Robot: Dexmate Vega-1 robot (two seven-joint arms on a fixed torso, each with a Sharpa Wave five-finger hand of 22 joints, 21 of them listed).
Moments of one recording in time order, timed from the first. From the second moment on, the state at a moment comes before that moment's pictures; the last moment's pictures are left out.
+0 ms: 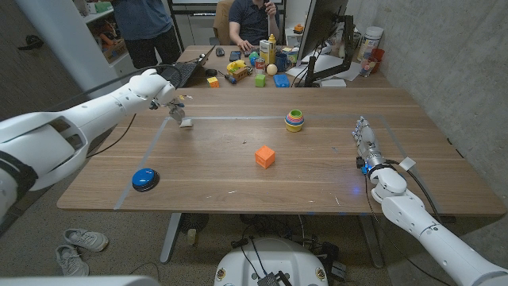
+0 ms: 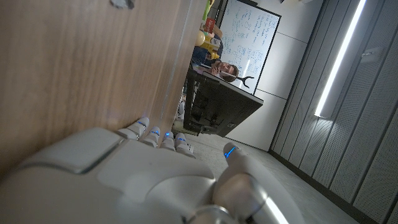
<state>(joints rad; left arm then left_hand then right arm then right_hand) 0.00 0.76 1.10 -1.08 1.07 -0.08 -0.79 0.25 0.14 0.45 0.00 0.31 -0.17 -0.22 0.23 0.23 -0.17 -0.17 0.20 0.20 -0.17 -0.03 0.20 0.18 -0.02 0.09 0.22 0.19 -1.03 -0.55 -0.28 -1.38 0.64 0.29 -0.18 0.00 0.06 0.30 0.19 0.37 -0.13 0.05 0.19 0.18 -0.15 0.02 0.19 0.18 -0.17 -0.03 0.23 0.19 -0.09 -0.04 0.21 0.19</state>
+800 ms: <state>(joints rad) -0.01 0.74 1.14 -1.06 1.10 -0.06 -0.80 0.28 0.16 0.47 -0.01 0.30 -0.17 -0.22 0.24 0.23 -0.17 -0.17 0.20 0.21 -0.17 -0.03 0.20 0.18 -0.03 0.08 0.22 0.20 -1.03 -0.55 -0.28 -1.38 0.65 0.29 -0.17 0.00 0.06 0.30 0.19 0.37 -0.12 0.05 0.19 0.18 -0.14 0.02 0.19 0.18 -0.17 -0.03 0.23 0.19 -0.09 -0.04 0.21 0.19</state>
